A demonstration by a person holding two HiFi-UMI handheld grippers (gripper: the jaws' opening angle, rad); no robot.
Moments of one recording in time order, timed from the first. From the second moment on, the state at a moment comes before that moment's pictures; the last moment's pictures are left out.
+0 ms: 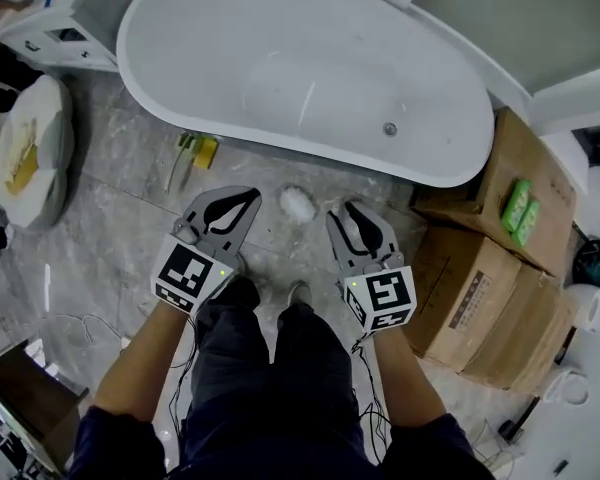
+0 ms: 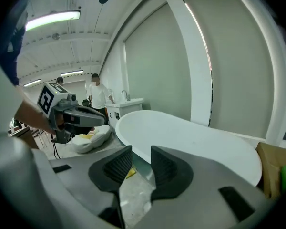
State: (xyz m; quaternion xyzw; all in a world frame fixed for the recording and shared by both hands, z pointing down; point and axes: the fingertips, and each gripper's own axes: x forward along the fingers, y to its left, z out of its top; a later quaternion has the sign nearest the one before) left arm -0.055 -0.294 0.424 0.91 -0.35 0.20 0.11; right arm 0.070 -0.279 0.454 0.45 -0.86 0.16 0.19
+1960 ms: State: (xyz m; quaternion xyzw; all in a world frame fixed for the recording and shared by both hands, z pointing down) left arm -0.062 -0.154 0.132 0.94 -0.34 0.06 0.01; right arm 0.054 -0.133 0.129 0.49 -0.87 0.04 0.04
